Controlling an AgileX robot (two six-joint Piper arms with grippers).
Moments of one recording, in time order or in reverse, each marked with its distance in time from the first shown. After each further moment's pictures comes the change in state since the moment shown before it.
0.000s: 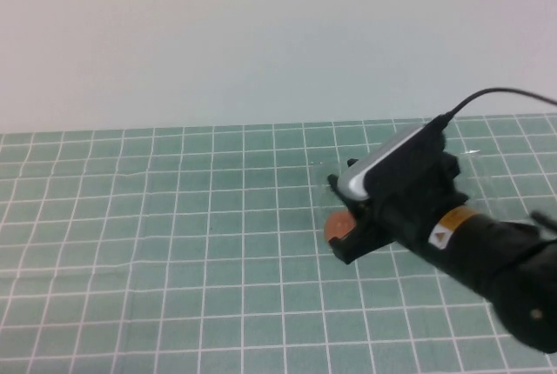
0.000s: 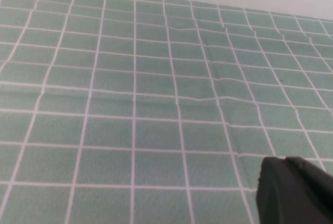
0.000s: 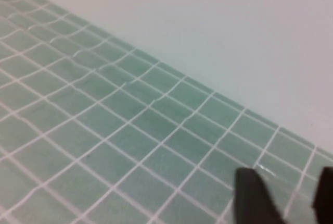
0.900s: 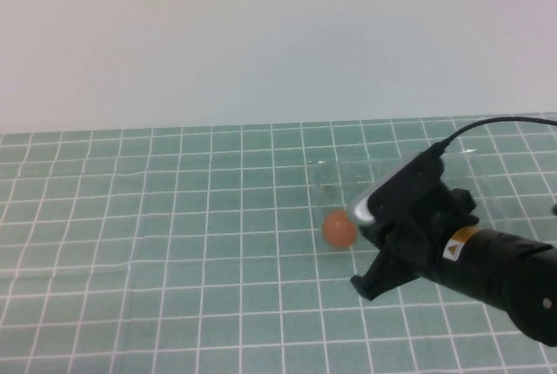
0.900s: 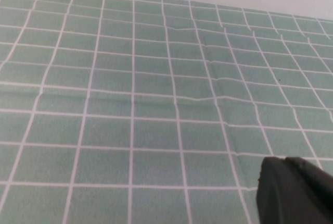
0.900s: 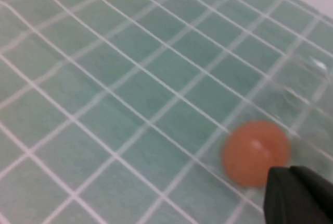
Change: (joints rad) right arm -0.017 -0.056 0.011 0.140 0.344 -0.131; left arm 0.000 0.000 0.000 0.000 0.000 0.000
